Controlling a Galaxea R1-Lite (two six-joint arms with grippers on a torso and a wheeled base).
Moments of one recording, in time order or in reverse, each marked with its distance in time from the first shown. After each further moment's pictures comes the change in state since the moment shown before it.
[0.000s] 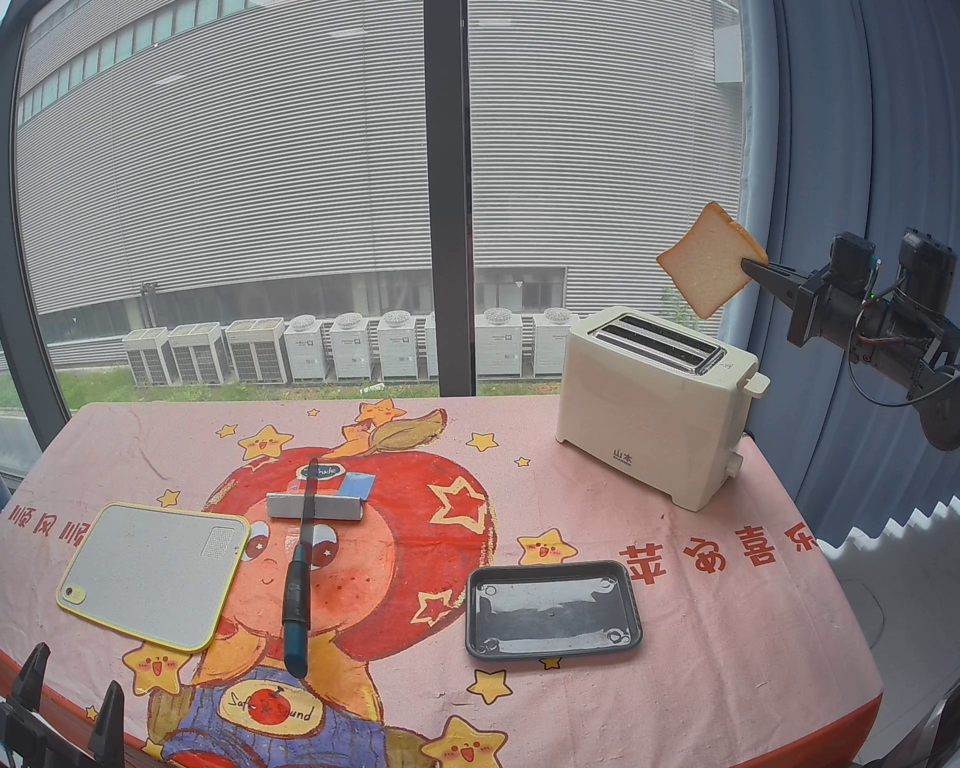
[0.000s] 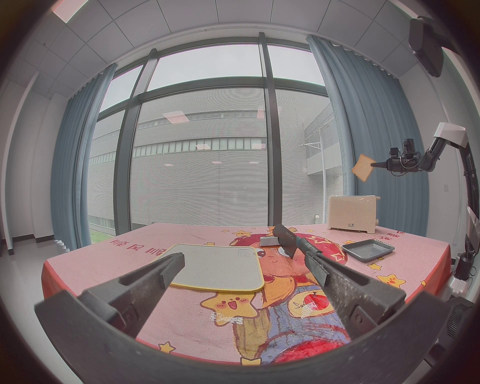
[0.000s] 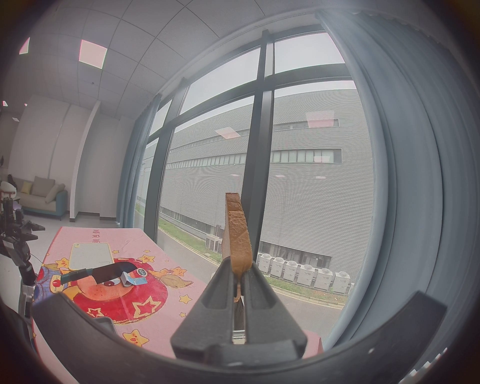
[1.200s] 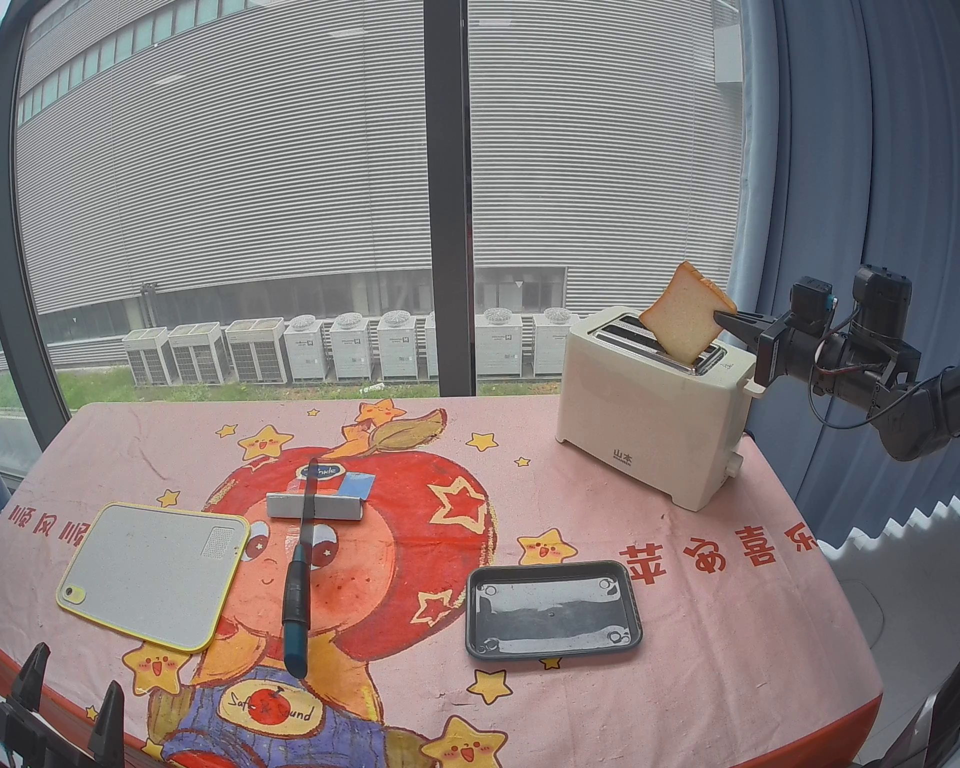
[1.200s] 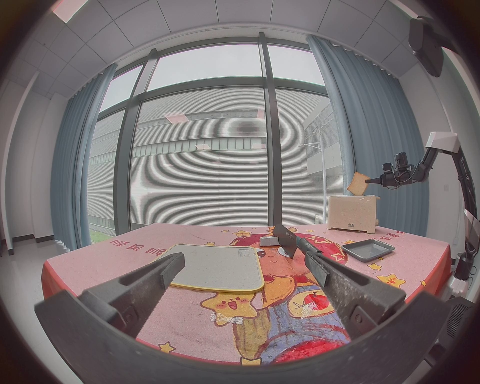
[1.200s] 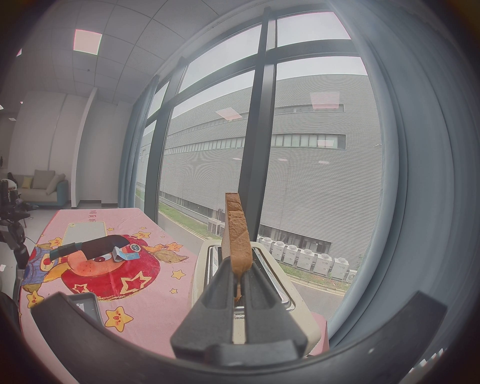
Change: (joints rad) left arm 0.000 0.000 0.000 0.000 0.000 0.000; right arm -0.004 0.157 -0.019 -0.001 -0.003 -0.069
